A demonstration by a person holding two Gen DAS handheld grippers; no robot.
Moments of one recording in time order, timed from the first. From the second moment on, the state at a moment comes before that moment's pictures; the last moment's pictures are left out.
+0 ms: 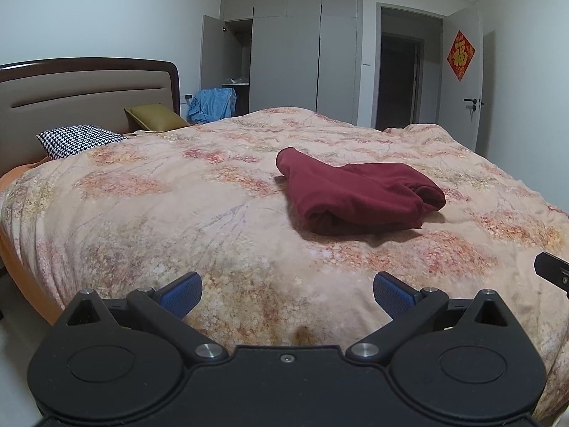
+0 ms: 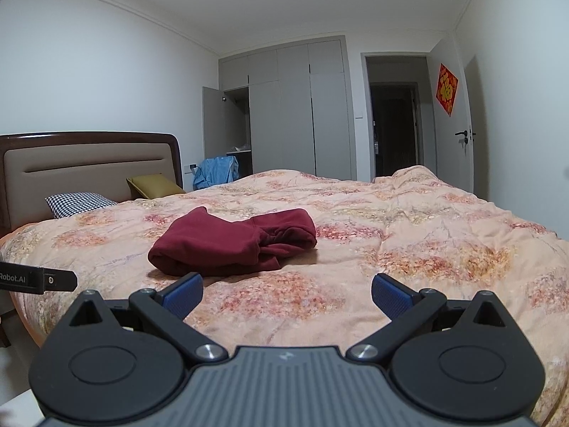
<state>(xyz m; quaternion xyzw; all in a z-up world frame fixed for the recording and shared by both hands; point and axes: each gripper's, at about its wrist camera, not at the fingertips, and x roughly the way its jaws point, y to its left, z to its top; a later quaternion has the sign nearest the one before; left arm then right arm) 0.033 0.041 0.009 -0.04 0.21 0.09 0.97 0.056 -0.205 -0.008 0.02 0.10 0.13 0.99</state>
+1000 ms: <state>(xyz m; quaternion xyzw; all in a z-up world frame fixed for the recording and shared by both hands) 0.029 0.041 0.010 -0.04 0.21 0.09 0.97 0.054 -0.207 -0.008 0.02 0.10 0.13 0.99</state>
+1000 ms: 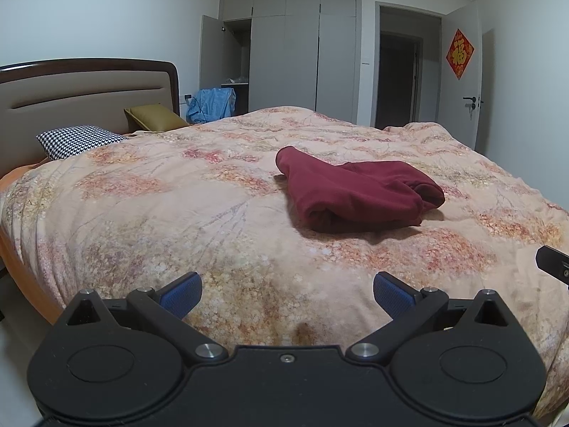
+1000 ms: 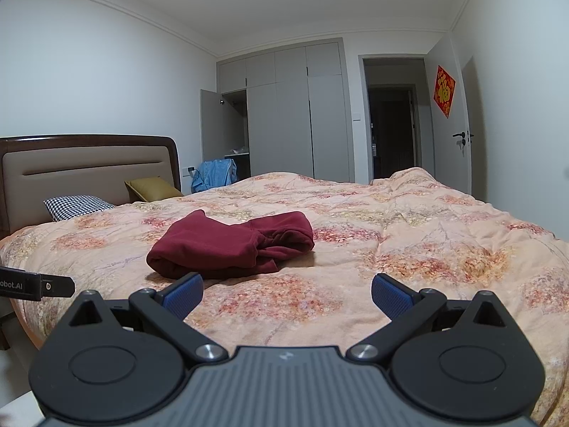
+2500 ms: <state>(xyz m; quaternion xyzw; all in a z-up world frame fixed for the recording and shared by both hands) 0.032 0.035 0.008 -0.02 0.22 0.08 0.97 0.059 -0.208 -0.013 0.02 0.11 0.13 0.99</state>
